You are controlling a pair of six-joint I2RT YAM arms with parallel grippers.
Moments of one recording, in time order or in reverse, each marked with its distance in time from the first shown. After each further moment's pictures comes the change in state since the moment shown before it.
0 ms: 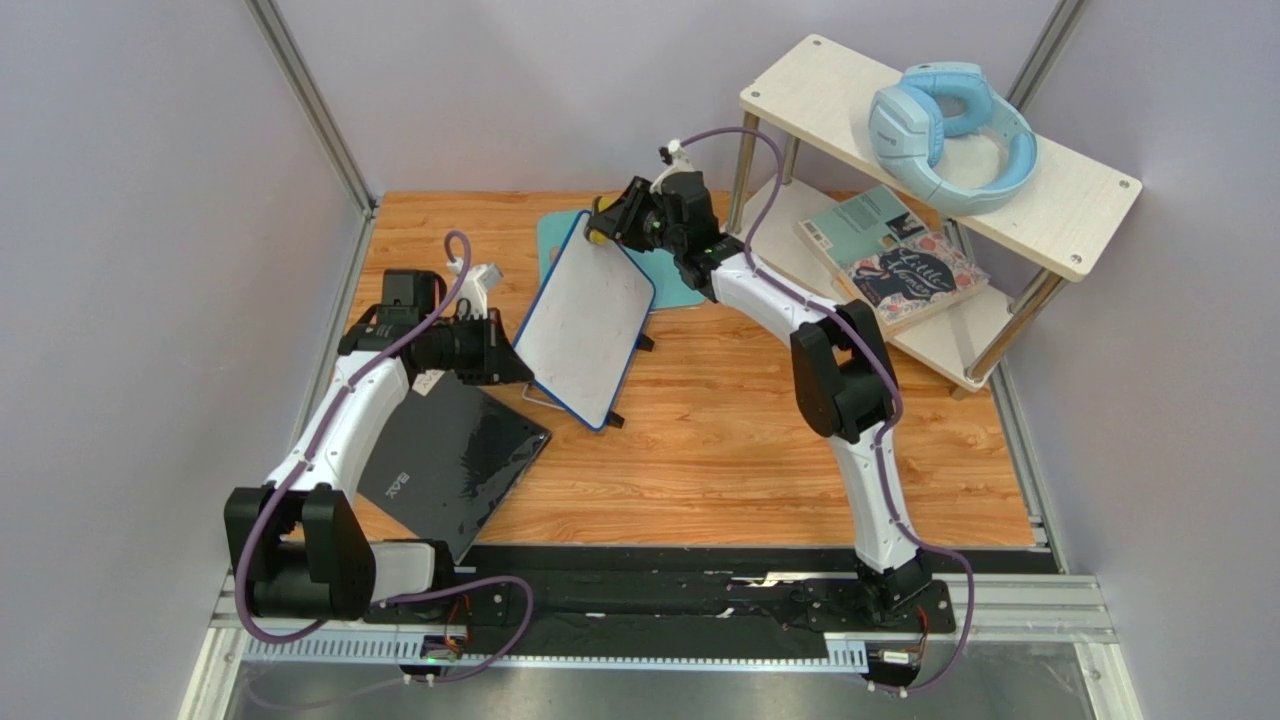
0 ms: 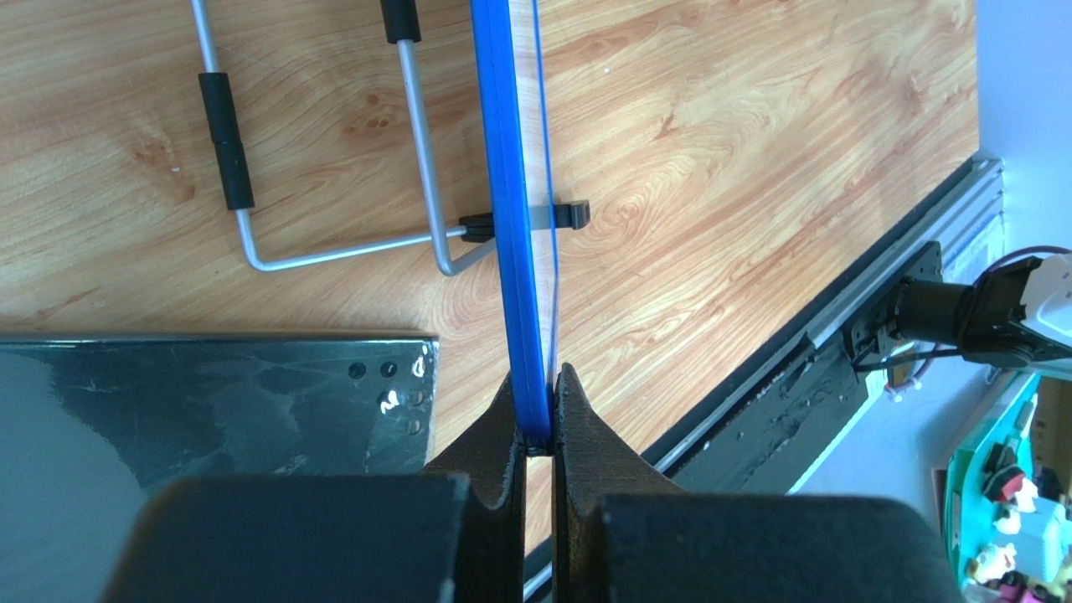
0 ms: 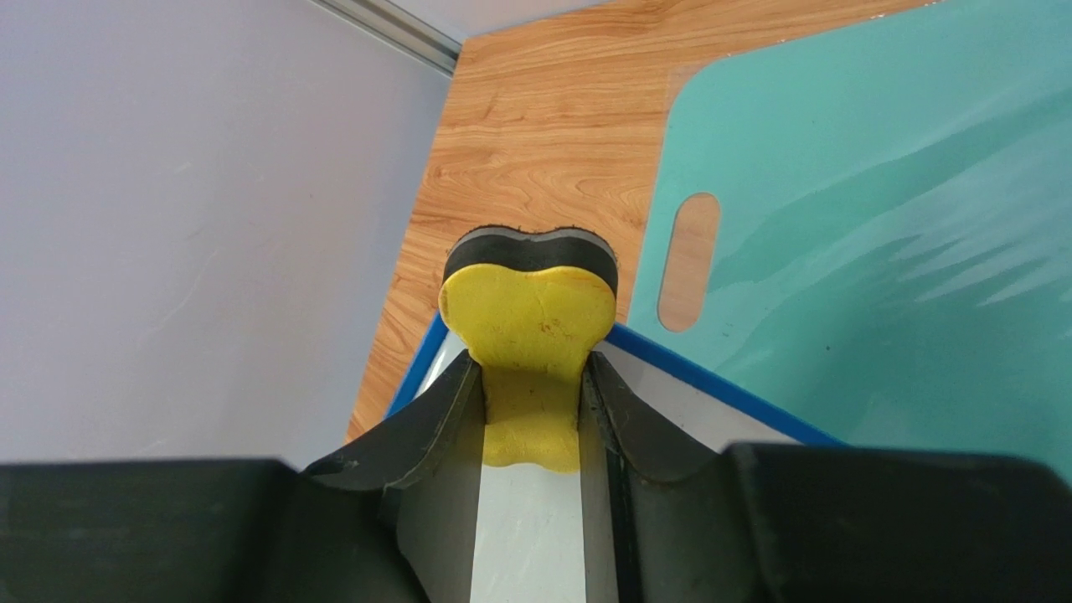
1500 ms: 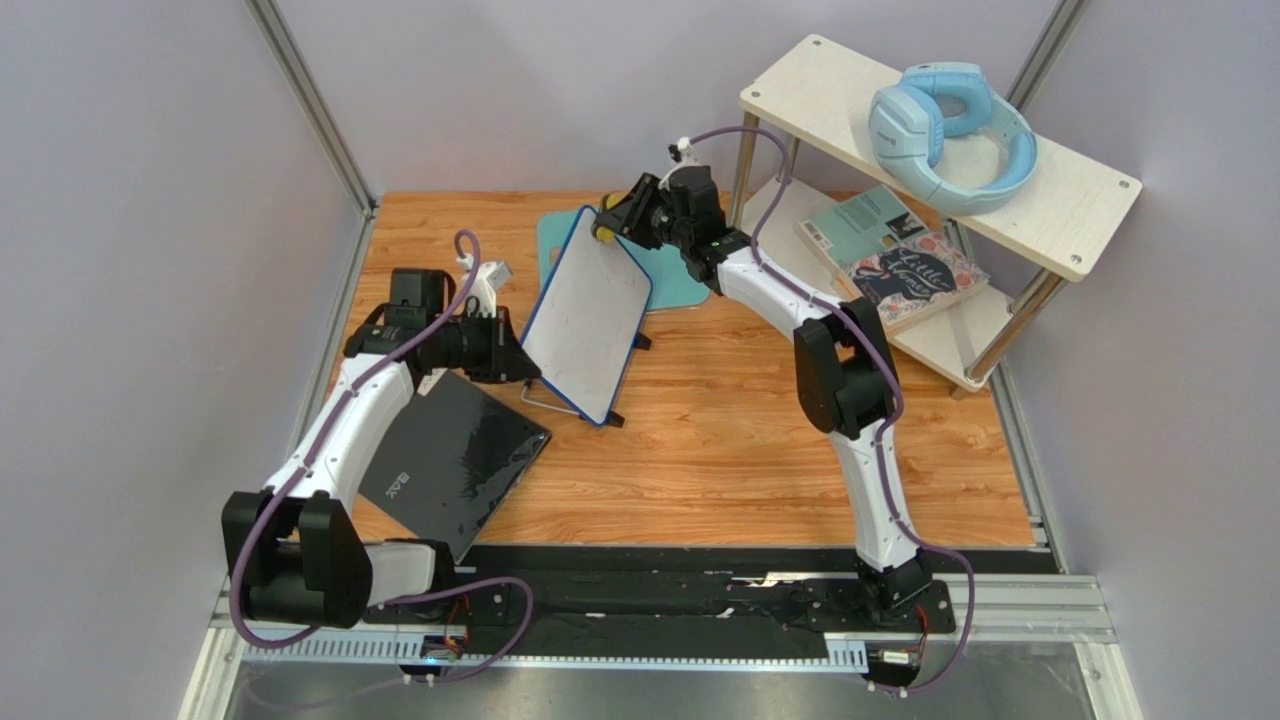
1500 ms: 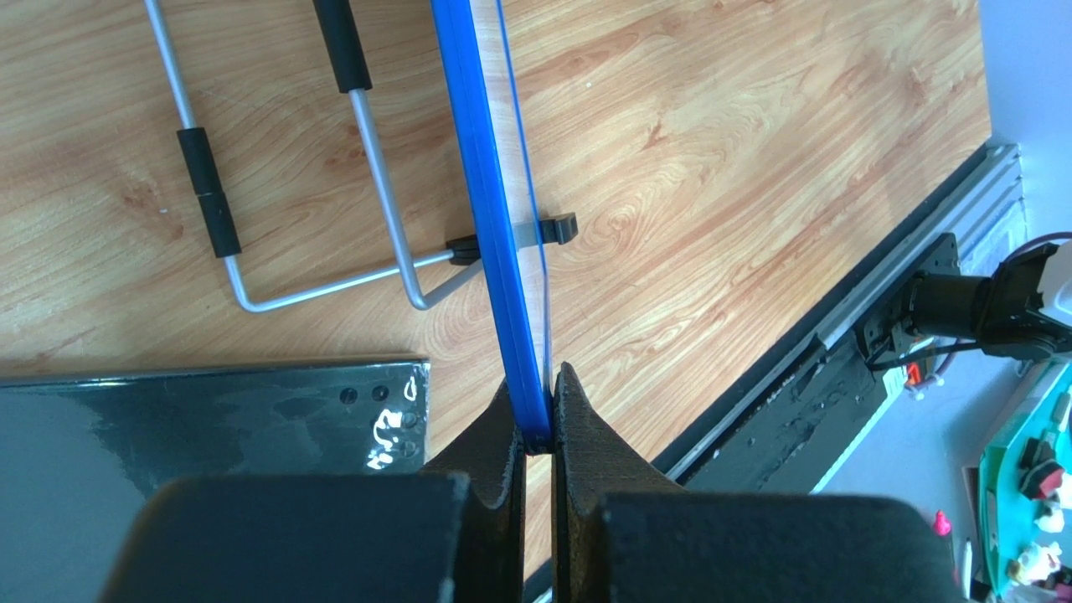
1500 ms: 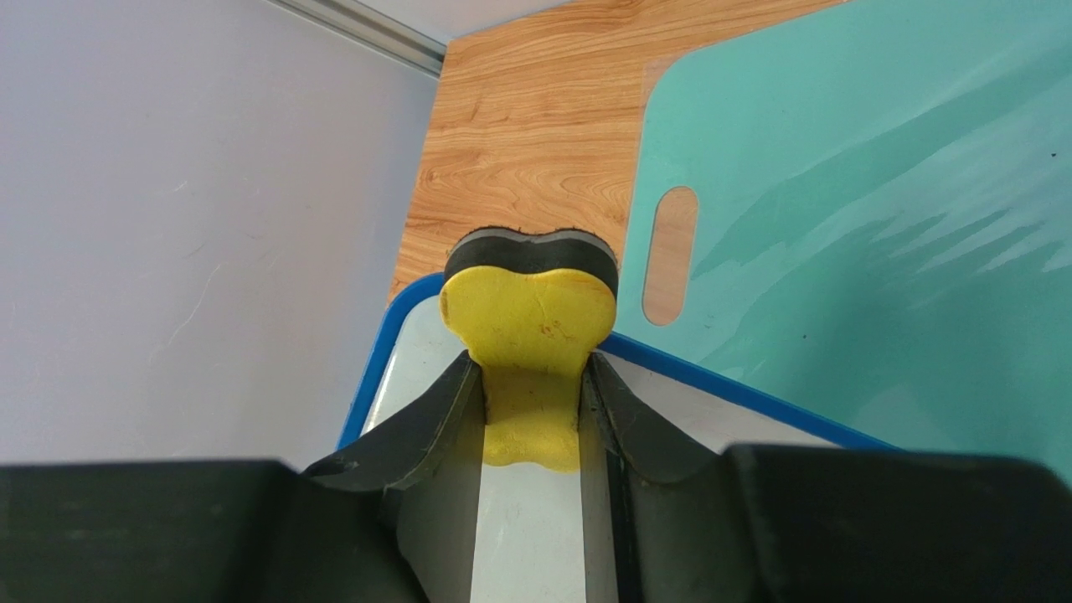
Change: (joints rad) left arm -0.048 -0.017 0.000 0.037 -0.019 -0.001; right arm -0.032 0.023 0.047 -0.055 -0.031 0.047
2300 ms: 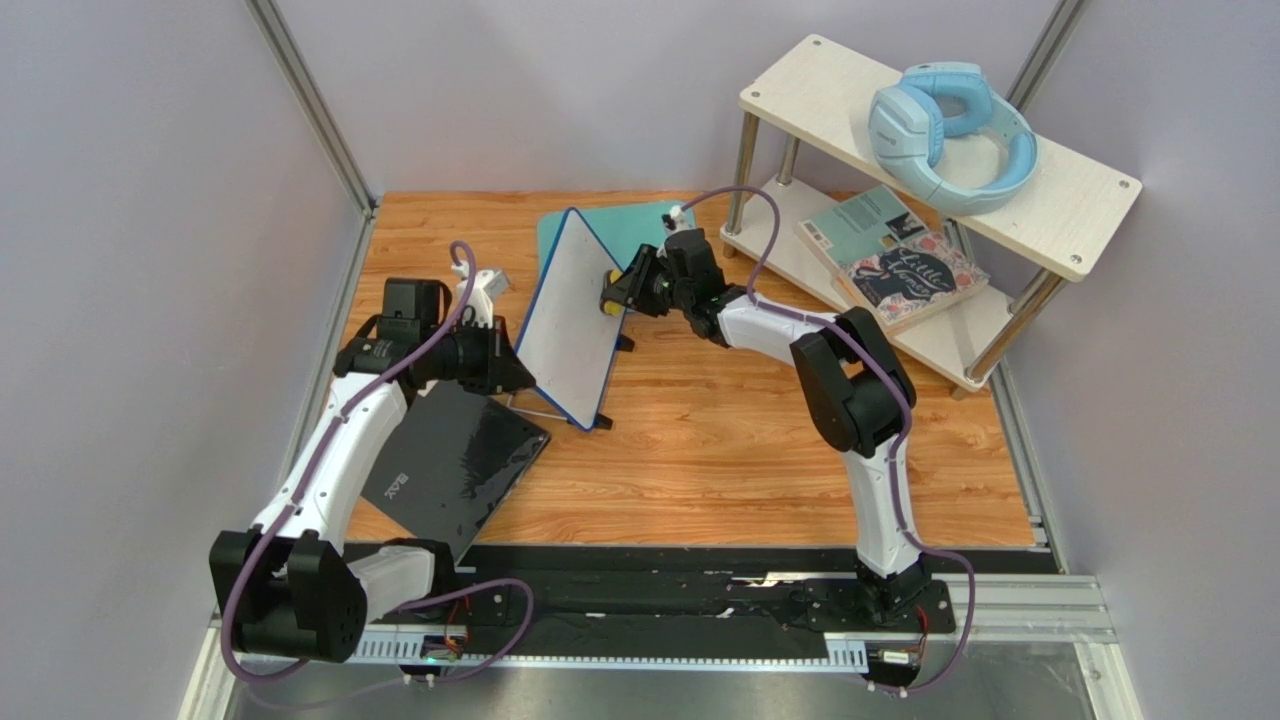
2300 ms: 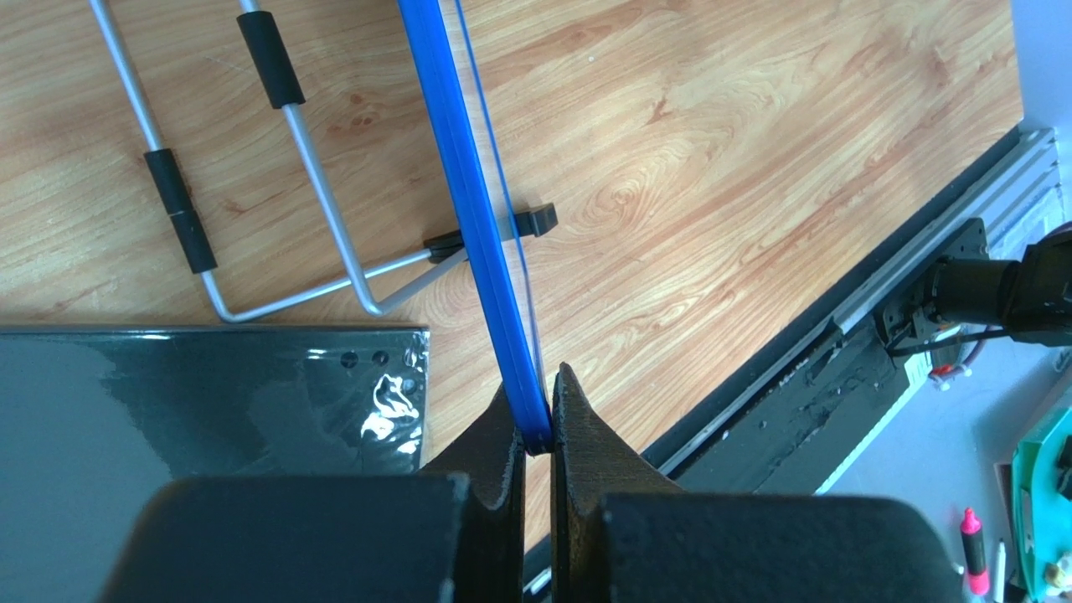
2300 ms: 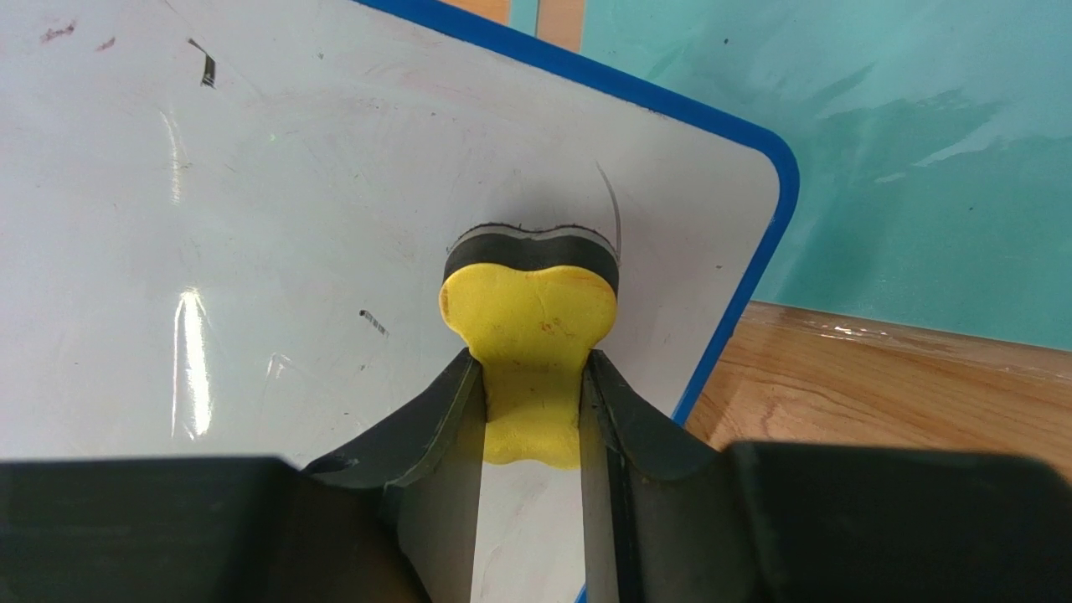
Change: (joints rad) left arm -0.014 -0.098 -0.017 -0.065 -0.043 0.015; right arm 0.061 -0.136 -0.434 0.121 -0.002 -0.026
